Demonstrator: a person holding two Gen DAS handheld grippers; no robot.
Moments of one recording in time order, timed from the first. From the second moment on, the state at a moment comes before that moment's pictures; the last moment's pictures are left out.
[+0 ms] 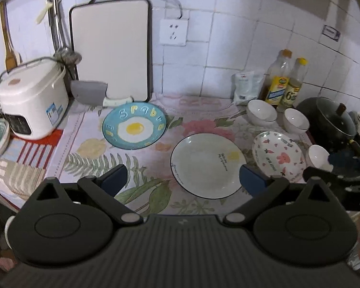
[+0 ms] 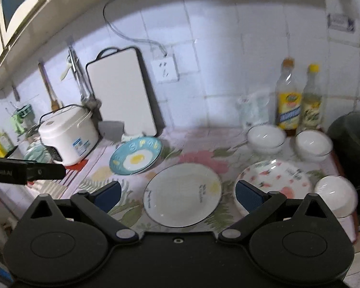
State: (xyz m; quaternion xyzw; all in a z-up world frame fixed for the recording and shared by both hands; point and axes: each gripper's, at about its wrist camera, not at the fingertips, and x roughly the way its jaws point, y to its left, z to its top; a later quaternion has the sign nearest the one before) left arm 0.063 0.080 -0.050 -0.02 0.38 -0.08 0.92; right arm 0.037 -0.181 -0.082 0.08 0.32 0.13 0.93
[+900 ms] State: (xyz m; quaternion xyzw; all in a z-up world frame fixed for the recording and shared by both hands) left arm 0.202 0.051 -0.247 -0.07 0.52 -0.01 0.85; right arm 0.172 -0.190 -0.277 0.20 0.46 0.12 0.85
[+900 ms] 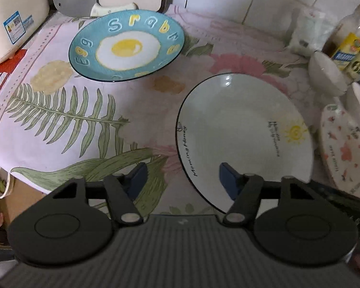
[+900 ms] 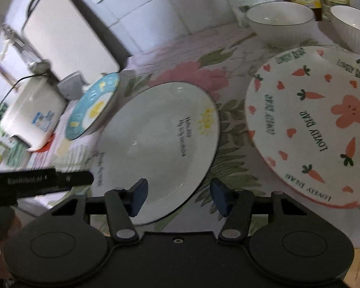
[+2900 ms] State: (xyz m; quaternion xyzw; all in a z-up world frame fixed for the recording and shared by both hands) left arm 0.382 0.001 -0.249 -0.10 0.50 -0.01 0.86; right arm 0.382 -0.229 -0.253 0.10 0.44 0.15 0.88
